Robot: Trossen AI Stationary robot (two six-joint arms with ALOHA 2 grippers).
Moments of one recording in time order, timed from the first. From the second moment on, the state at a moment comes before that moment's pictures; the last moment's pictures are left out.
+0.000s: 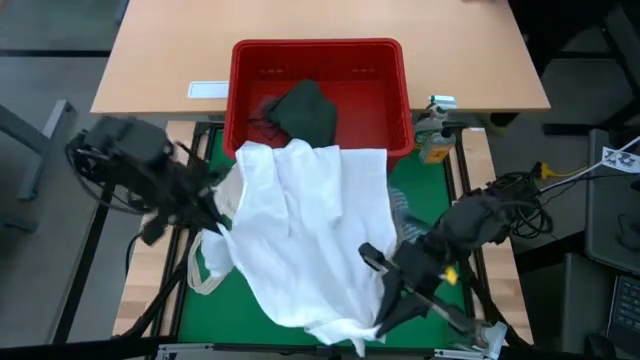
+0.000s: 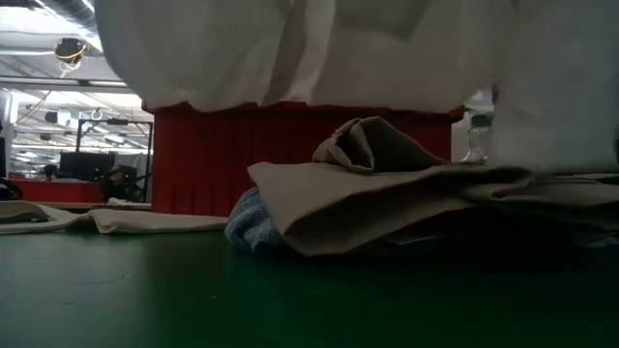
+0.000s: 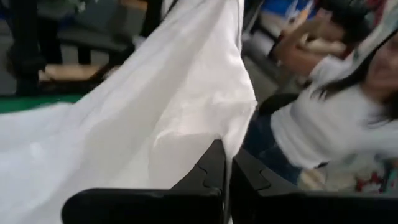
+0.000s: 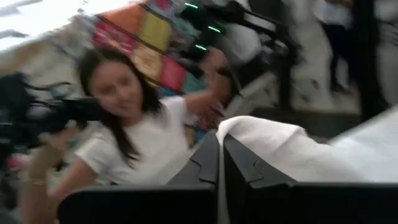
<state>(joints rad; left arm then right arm) -0.33 1.25 1.94 -1.06 0.27 -0.27 0.54 1.79 2.36 -0.58 -0.37 0.39</state>
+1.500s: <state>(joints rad) -0.93 1.31 1.94 -0.30 -0.55 -0.06 0.80 1.85 2.35 -0.11 0.23 -0.03</state>
